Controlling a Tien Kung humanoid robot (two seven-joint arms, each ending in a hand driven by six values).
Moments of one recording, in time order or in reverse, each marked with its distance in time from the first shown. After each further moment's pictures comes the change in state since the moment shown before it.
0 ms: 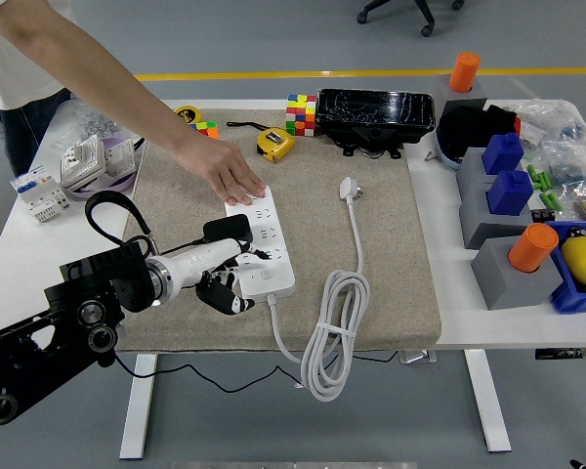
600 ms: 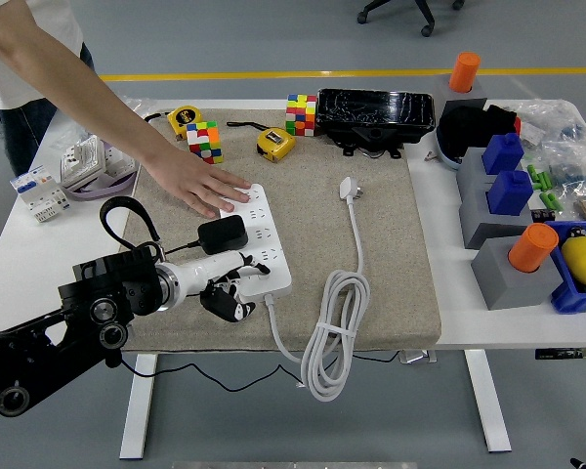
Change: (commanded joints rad) left arm -0.030 -0.020 0.046 0.071 -0.031 -0.027 0.032; right arm 0.003 -0.003 -0.001 0.001 0.001 0.000 0.001
